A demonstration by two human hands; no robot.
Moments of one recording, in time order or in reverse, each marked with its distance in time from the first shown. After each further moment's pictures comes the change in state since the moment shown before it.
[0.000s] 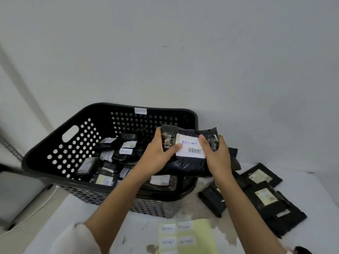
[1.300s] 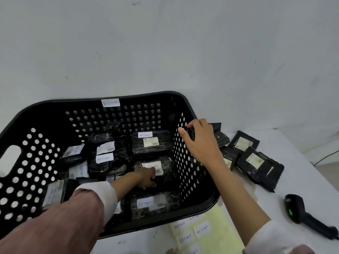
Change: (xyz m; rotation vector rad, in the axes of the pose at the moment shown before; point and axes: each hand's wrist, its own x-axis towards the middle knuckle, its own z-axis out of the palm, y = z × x) left_hand 0.109 -0.212 -0.007 0.918 -1.035 -0.216; right_hand 0.035 0.031 0.080 -0.710 0.040 -0.117
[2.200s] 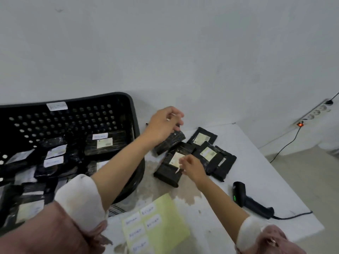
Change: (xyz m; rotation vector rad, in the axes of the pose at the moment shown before) left_hand -0.066 0.282 -0.078 -0.842 0.632 0.557; right_hand -0.080 0.180 -0.052 0.536 -0.175 0.597
